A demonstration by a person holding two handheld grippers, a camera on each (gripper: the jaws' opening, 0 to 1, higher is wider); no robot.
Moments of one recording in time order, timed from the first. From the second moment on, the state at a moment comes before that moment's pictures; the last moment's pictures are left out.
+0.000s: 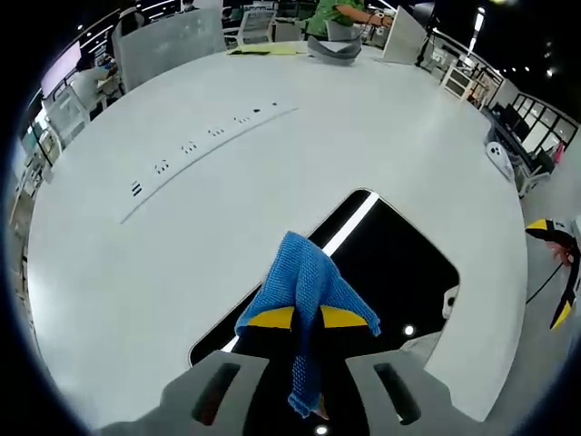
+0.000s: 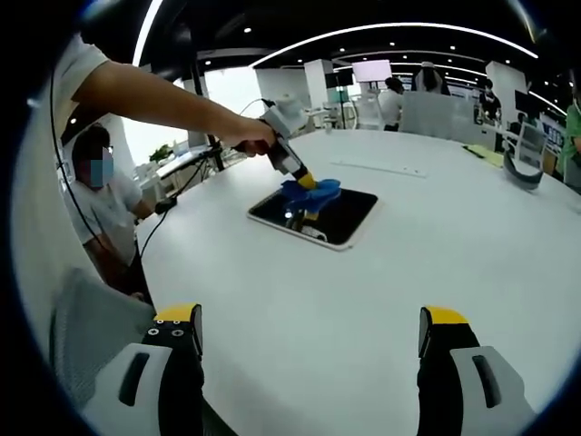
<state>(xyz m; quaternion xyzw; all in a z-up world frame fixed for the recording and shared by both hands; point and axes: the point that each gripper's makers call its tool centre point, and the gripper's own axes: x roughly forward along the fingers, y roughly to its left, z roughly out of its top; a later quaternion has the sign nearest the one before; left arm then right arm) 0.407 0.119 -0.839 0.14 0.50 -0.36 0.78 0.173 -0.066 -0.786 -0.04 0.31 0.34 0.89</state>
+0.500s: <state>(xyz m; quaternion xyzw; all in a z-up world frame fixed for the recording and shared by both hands) 0.418 0.120 -0.840 0.15 0.49 -0.36 0.78 0.176 -0.067 -0.784 -0.04 0.31 0.34 0.89</state>
